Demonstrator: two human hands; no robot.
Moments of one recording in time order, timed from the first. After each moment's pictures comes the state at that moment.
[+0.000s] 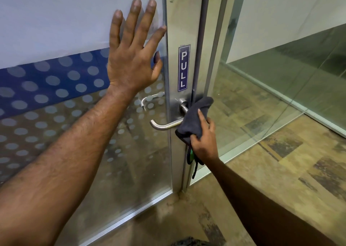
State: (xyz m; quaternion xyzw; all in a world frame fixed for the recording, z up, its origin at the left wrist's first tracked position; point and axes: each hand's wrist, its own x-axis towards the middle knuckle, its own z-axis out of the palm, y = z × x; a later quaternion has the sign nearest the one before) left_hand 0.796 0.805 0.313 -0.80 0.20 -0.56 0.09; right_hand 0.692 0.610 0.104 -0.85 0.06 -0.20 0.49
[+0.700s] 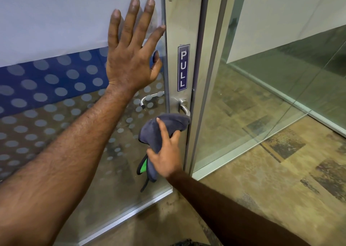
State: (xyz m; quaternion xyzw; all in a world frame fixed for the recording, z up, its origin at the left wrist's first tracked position) left_hand 0.796 0.803 0.312 -0.80 0.19 -0.56 0.10; right_hand 0.667 0.717 0.113 -0.85 -0.01 -0.11 0.51
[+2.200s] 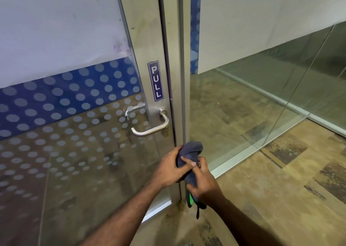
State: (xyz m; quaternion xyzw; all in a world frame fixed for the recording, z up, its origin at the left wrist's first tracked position) left_hand 0.649 0.698 0.108 -0.88 0.19 0.07 -0.43; right_hand 0.588 0.547 0.057 -0.92 -0.05 -0.03 0.40
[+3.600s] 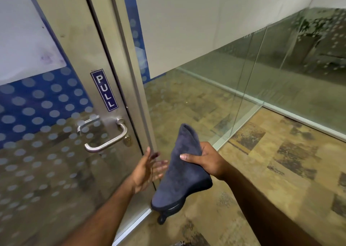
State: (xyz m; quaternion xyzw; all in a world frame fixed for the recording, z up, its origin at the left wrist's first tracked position) left_hand 0.676 0.651 0.091 -0.55 -0.06 0.40 -0.73; right_hand 0.580 0.437 0.157 -0.69 0.05 0.04 0.72
